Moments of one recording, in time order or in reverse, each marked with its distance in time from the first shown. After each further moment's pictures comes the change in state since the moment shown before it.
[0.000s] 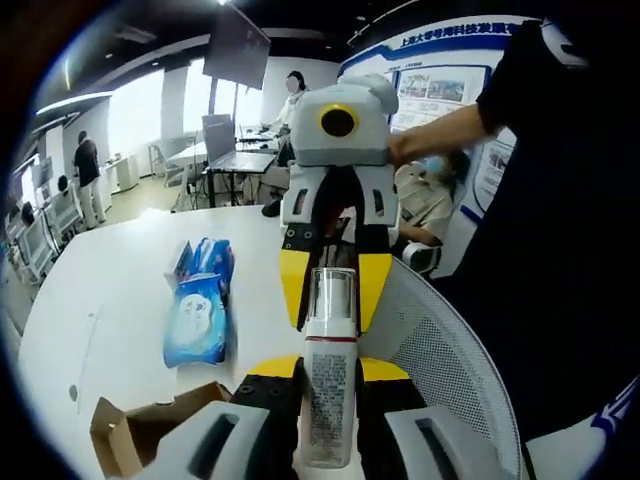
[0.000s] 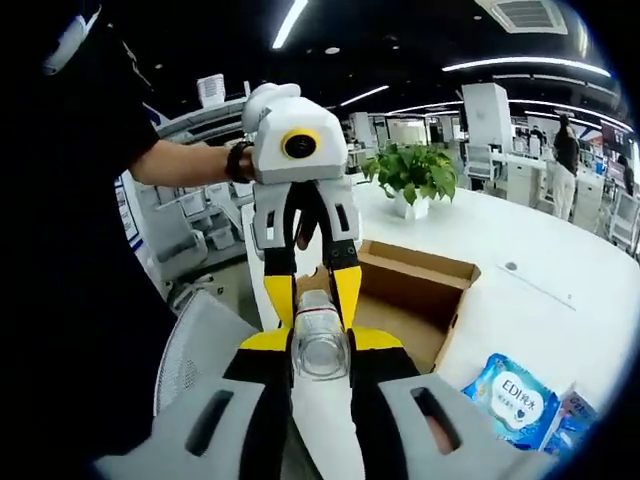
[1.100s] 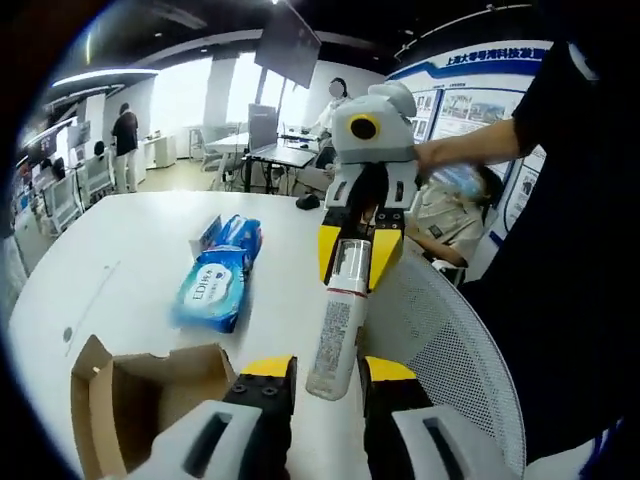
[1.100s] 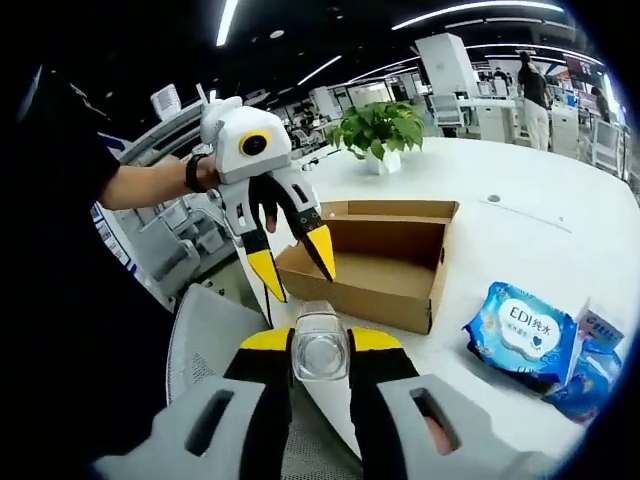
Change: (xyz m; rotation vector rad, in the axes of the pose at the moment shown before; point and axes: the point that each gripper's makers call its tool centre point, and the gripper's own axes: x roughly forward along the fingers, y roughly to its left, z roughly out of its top) left arm -0.001 0.012 -0.034 -0.171 -0.067 0.129; right arm -0.015 -0.017 -0.042 0.190 0.083 -0.060
